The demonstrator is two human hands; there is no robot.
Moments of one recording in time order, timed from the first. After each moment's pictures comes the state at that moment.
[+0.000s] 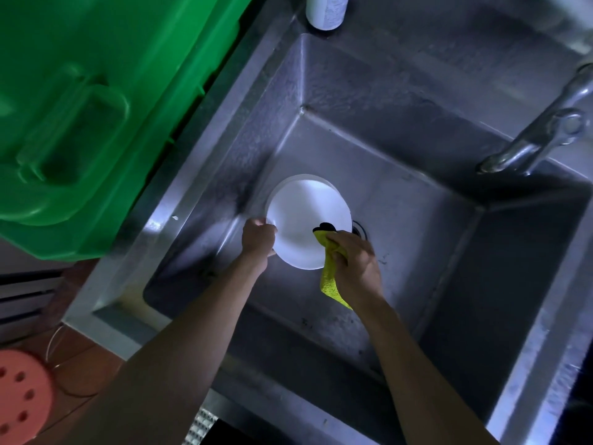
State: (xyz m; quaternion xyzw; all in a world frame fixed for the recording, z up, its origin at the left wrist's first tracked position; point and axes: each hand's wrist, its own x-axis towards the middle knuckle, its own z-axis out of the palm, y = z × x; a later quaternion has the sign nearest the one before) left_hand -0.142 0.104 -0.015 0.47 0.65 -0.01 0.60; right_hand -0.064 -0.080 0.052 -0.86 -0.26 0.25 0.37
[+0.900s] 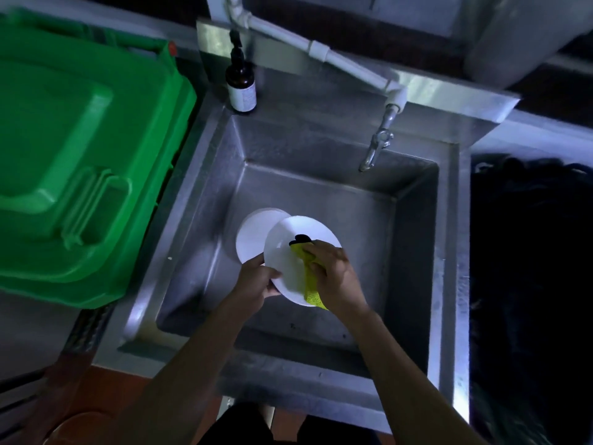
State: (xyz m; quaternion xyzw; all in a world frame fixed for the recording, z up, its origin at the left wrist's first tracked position) left_hand -0.179 0.047 0.120 0.45 0.46 -0.12 0.76; right_hand -0.110 -0.123 0.166 -0.88 -0.25 0.17 0.36
